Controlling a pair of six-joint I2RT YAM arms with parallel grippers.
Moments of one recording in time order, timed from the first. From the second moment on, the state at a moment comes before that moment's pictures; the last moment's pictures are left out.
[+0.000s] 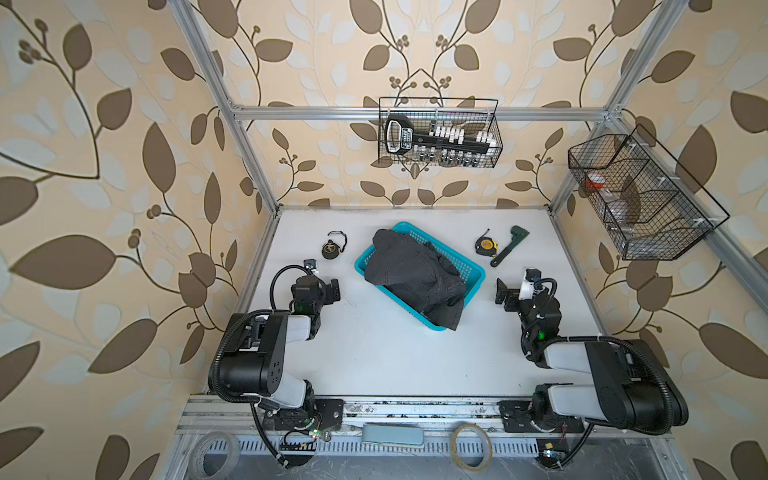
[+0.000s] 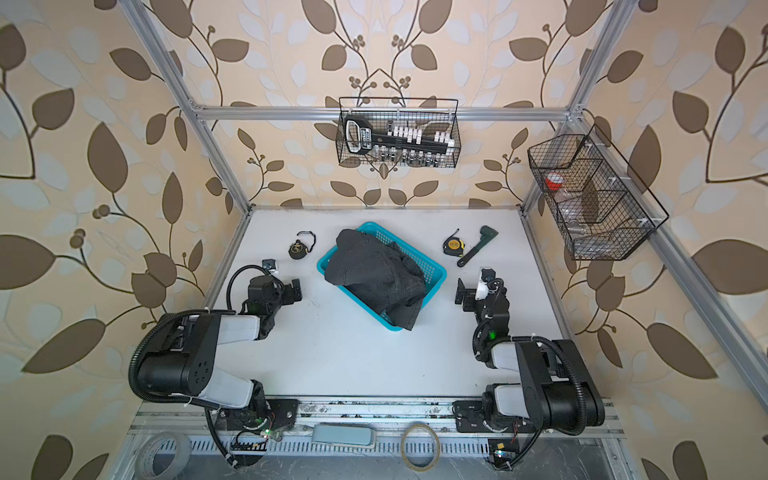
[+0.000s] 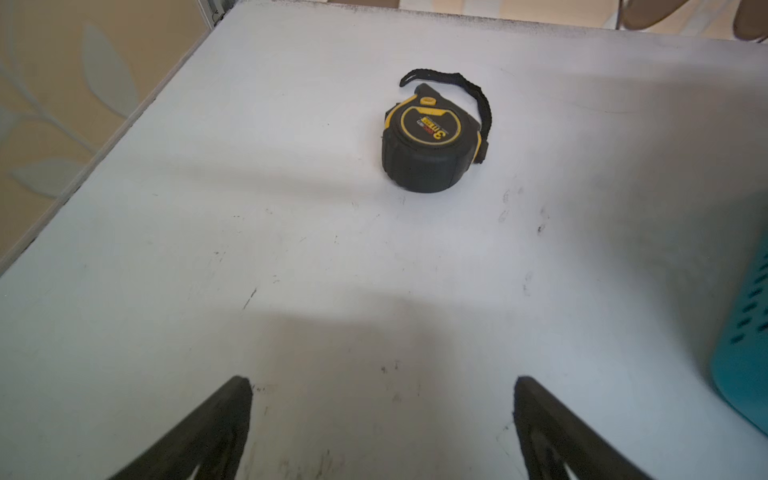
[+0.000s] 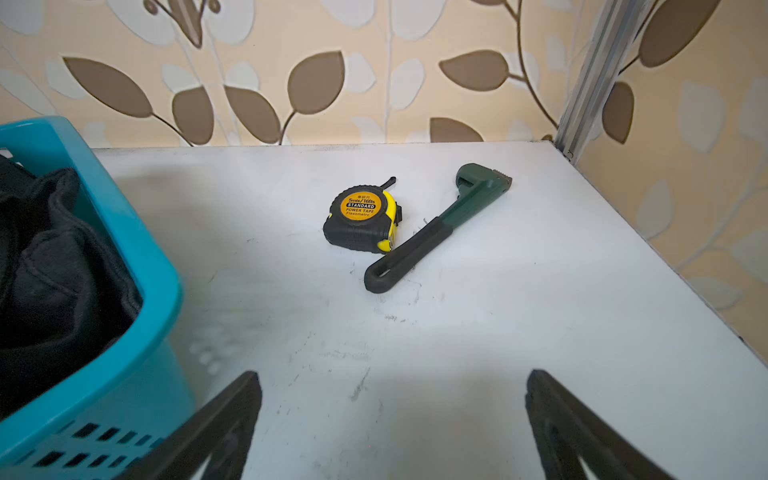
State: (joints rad) left arm 0.02 1.50 0.38 0.57 -0.11 -0.11; right arm 0.02 1.35 0.15 0.96 0.09 0.01
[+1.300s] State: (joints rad) left arm 0.01 1.48 0.41 0.50 -0.12 -0.11; right arm -0.01 1.30 0.16 0.91 0.03 0.01
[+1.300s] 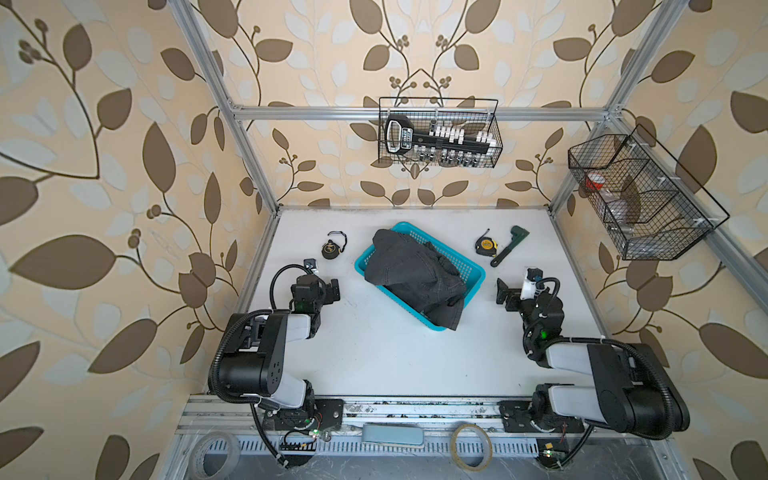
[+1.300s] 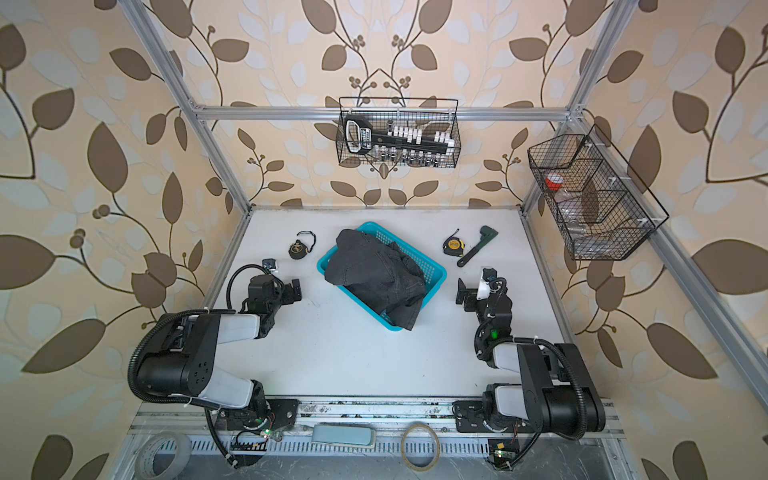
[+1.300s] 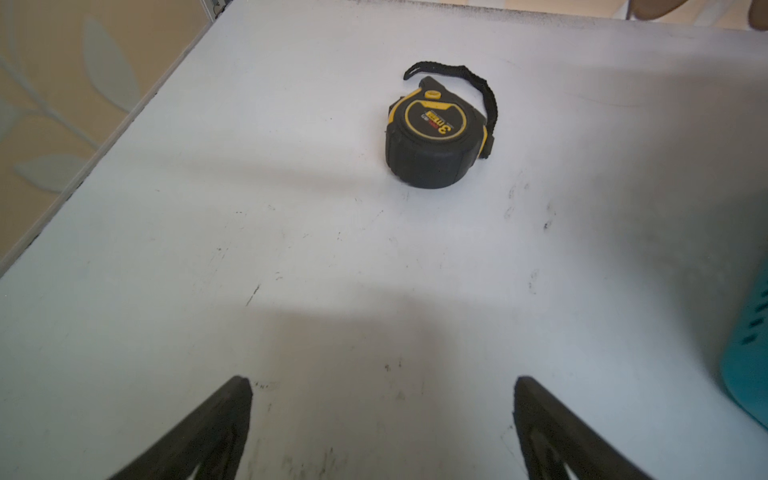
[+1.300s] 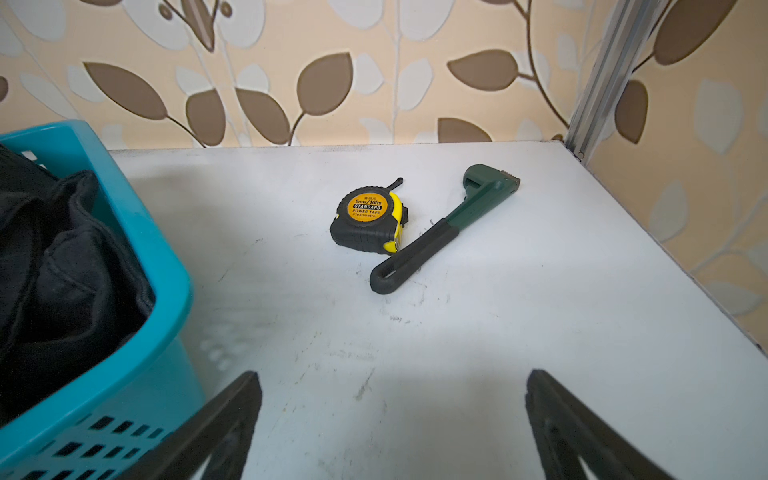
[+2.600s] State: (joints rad) left arm -0.44 1.57 1.28 -0.47 0.42 -0.11; right arm 0.34 0.97 0.70 -0.39 -0.09 0.32
